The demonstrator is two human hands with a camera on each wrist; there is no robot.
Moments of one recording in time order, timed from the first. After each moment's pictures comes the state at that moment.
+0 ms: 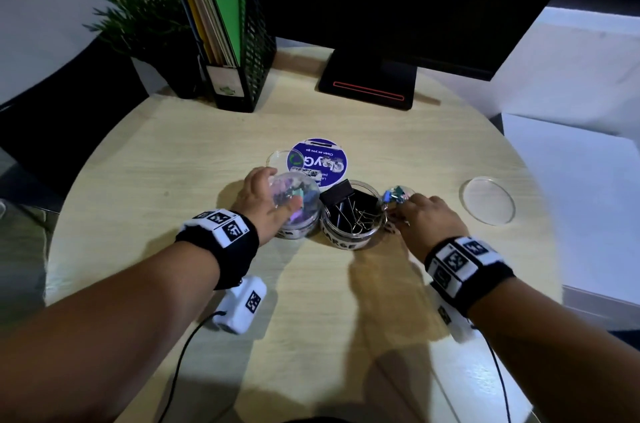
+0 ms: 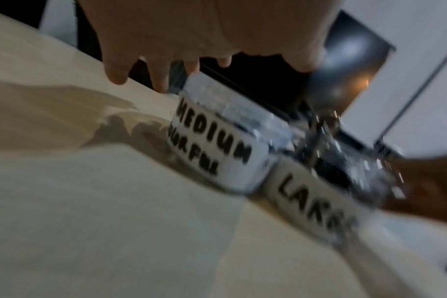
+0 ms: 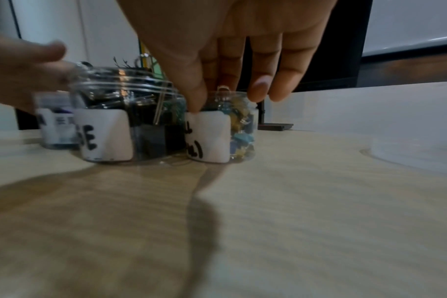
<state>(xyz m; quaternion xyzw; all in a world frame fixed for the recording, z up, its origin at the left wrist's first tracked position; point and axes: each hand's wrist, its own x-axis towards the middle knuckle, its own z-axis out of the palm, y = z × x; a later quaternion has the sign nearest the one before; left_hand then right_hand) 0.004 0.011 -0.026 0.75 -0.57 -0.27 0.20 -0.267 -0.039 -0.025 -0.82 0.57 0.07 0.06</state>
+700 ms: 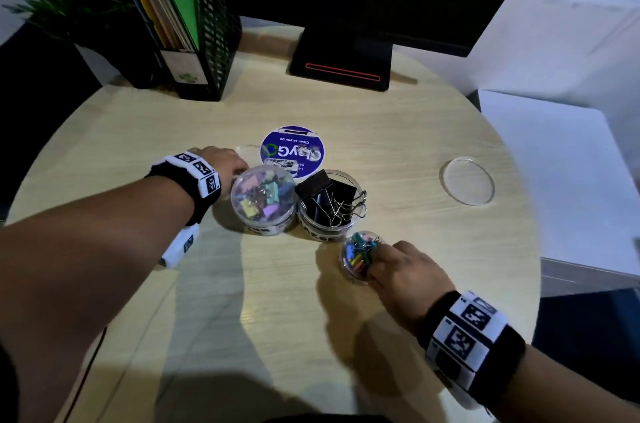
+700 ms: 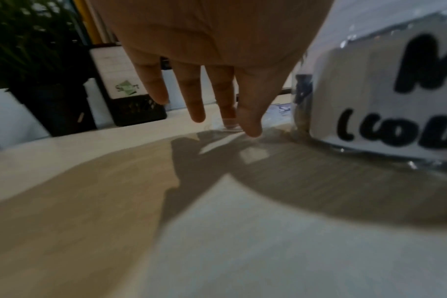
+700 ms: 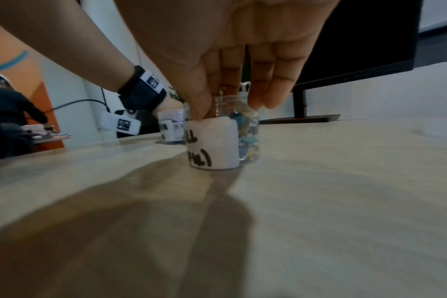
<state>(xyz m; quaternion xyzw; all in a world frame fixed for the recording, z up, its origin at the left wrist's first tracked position) 0.062 -0.074 -0.033 0.66 -0.72 -0.12 -0.18 -0.274 0.046 -0.034 -0.90 0.44 0.03 0.04</state>
